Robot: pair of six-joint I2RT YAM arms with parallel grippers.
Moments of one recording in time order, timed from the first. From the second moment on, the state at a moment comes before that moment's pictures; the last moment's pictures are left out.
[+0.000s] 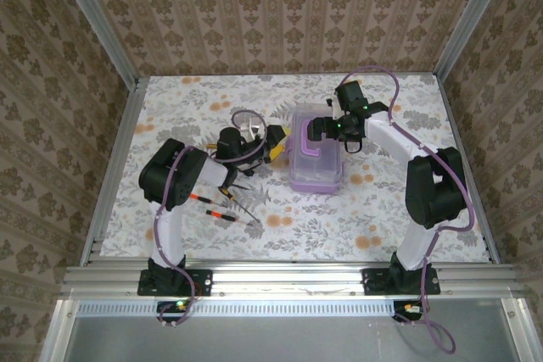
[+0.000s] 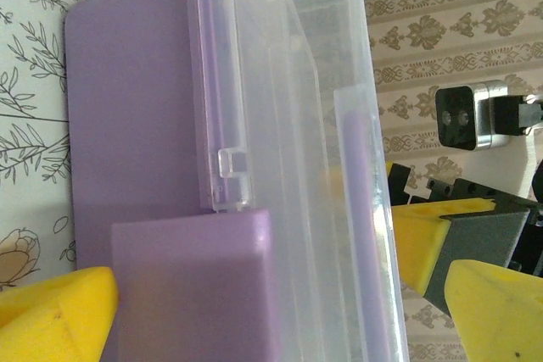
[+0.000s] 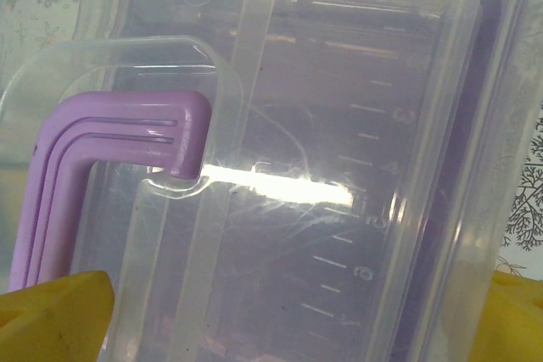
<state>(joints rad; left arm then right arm) -0.51 2.04 0.84 1.07 0.68 -1.27 0.28 1.79 1.38 -0.63 -0.17 0.26</state>
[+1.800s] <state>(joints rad) -0.47 1.70 0.94 0.12 0.49 -0.67 0.19 1.73 1.26 -0.44 -0.40 0.33</state>
